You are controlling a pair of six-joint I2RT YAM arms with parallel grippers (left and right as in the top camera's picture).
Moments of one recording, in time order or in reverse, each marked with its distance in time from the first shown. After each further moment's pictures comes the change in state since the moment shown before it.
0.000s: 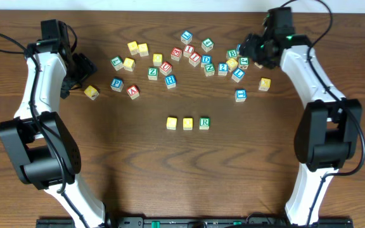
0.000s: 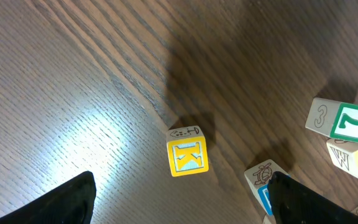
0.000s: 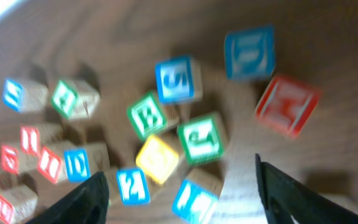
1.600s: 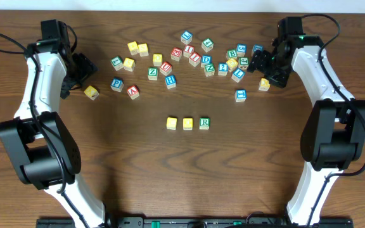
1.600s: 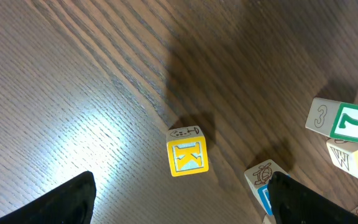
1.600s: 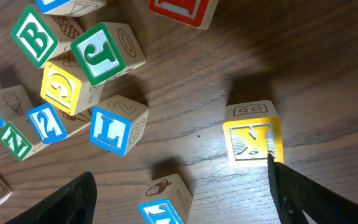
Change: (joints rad) left arm 0.000 0.000 0.000 0.000 0.000 0.000; right arm -0.084 -0.003 -0.010 -0.260 -0.063 -0.022
